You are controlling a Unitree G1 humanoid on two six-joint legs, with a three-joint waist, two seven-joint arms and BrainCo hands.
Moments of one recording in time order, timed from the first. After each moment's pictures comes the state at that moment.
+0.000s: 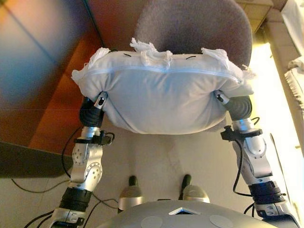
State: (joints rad) left arm 0.07 0.37 -0.13 -0.08 -0.73 -0.50 -0.12; right arm 0.01 -0.45 0.09 -0.16 0.41 -0.42 0.11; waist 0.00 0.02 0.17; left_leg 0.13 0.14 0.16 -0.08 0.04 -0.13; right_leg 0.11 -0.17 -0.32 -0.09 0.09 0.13
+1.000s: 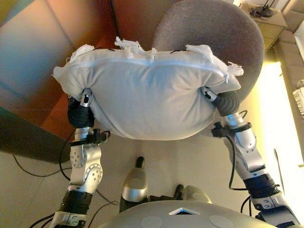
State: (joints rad) left arm 0.08 0.36 -0.08 -0.08 -0.73 -0.57 0.06; right arm -0.09 -0.44 0.25 -0.15 0.44 -0.36 0.09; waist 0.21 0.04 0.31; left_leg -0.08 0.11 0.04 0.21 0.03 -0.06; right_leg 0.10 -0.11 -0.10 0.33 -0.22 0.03
